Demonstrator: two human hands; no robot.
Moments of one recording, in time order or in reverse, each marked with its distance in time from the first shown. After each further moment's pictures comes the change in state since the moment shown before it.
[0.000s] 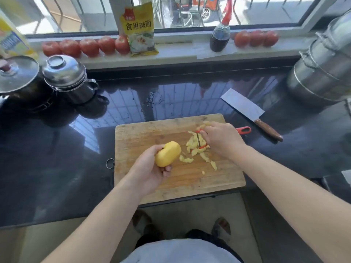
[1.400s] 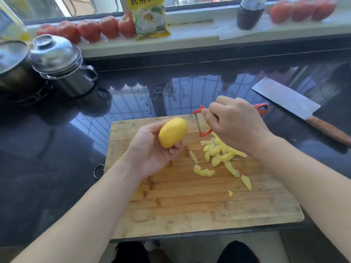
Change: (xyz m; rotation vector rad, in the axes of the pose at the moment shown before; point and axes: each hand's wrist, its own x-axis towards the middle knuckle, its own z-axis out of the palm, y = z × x) left_hand 0.111 0.023 -0.016 -0.060 -0.250 0.197; right_hand 0.058 -0.008 0.059 0.202 0.462 -0.181
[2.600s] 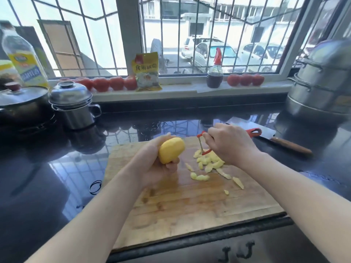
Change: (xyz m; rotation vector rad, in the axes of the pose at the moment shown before) left_hand -0.027 -0.029 -0.018 0.144 -0.178 0.136; right_hand -0.053 -0.023 -0.013 -0.317 0.007 0.093
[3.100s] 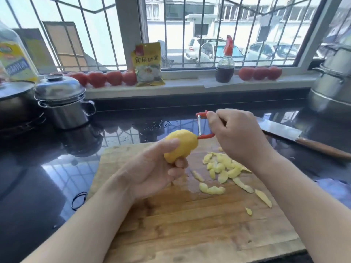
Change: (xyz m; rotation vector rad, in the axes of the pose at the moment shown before) left_hand 0.036 -0.005 -0.035 -0.008 -0.401 0.080; right_hand 0.024 -0.021 0.005 0.547 0.202 0.176
